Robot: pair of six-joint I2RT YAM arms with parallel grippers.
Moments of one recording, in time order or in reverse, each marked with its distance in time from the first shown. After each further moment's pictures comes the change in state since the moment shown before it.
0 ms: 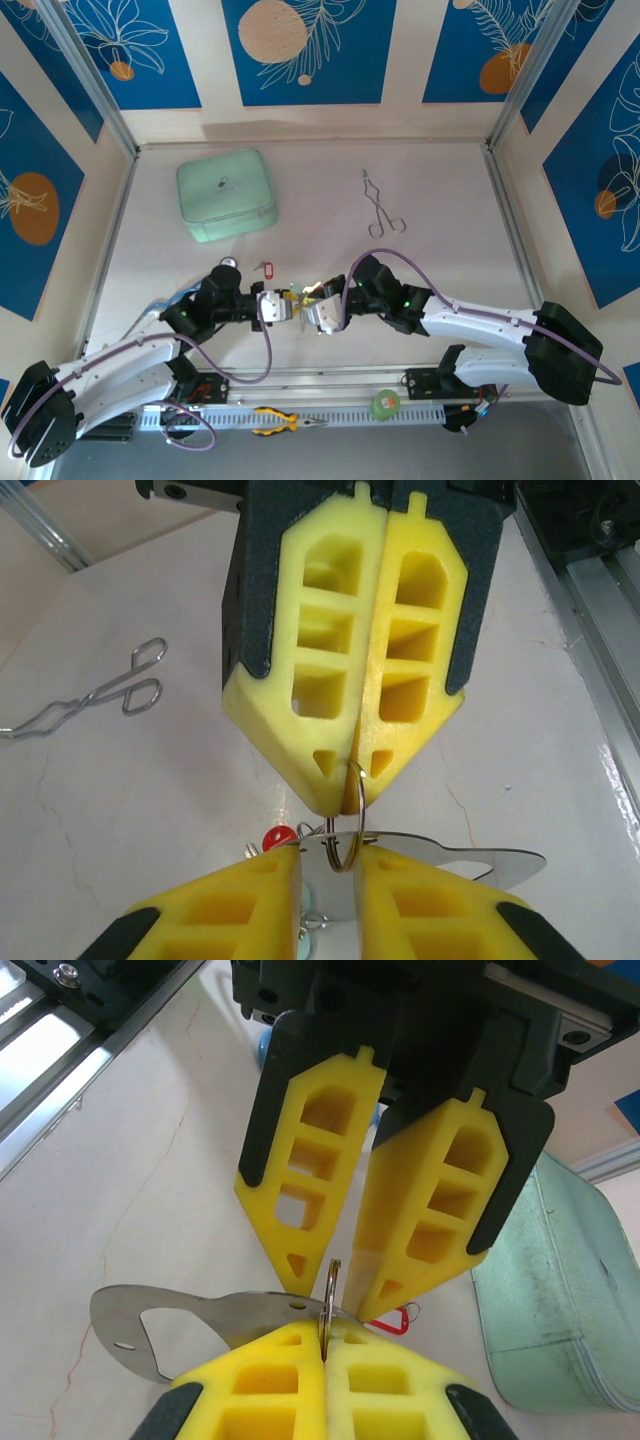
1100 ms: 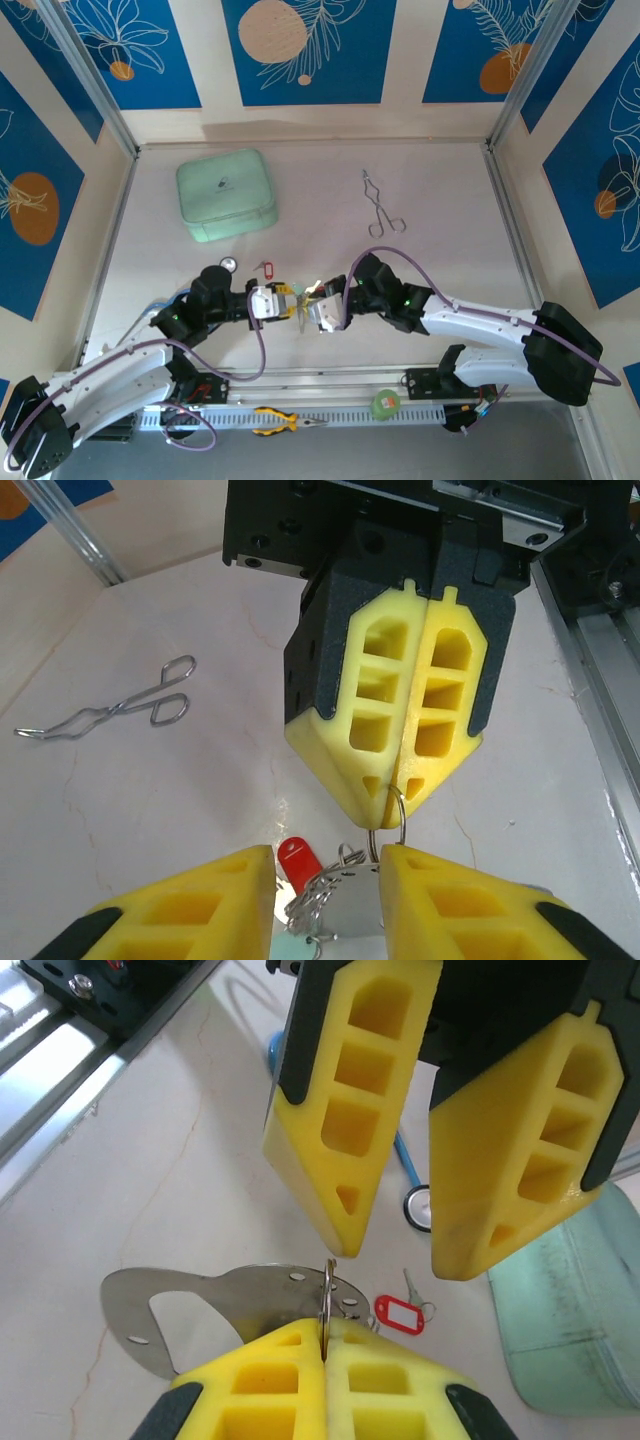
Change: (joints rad) left arm 0.019 -0.092 0.000 -0.023 0.010 -0.073; right arm -0.016 0.000 -0.003 -0.010 -0.028 0.007
